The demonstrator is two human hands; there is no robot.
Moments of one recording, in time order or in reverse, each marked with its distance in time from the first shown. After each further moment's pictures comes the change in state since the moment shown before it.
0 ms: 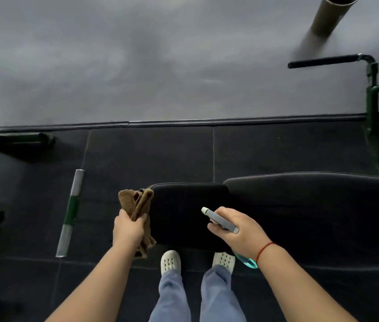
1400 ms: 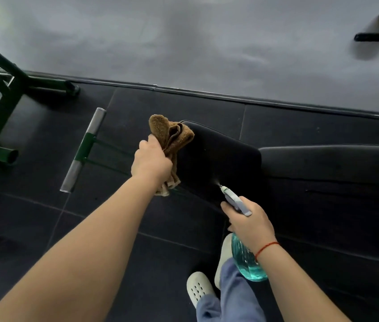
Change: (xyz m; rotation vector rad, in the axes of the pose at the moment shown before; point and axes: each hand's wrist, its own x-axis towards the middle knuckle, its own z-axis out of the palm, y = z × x) left_hand -0.001 -0.042 0.019 0.304 0.070 0.284; right_hand -0.009 0.069 0.152 0.092 0.192 0.239
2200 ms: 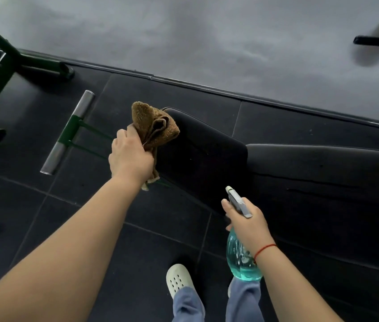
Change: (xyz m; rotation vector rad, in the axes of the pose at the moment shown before) left_hand -0.024 0.002 0.027 -0.027 0.275 0.026; right_hand 0.012 0.052 -0.039 0.158 -0.055 0.013
